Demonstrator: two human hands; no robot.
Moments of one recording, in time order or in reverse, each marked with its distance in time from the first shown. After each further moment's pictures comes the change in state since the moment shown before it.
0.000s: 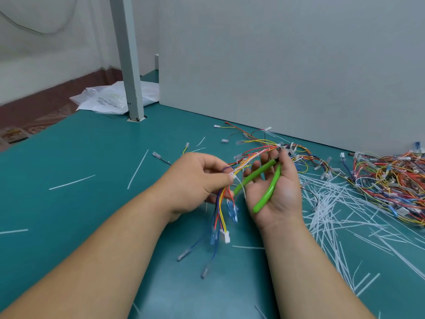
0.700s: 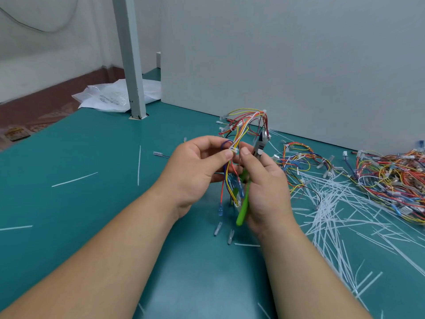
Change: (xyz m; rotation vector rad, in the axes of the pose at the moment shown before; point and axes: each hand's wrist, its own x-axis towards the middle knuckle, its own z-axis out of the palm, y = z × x) left_hand 0.004 0.003 0.007 -0.253 0.137 0.189; right_hand -0.019 0.020 0.004 -0.450 -0.258 -0.149
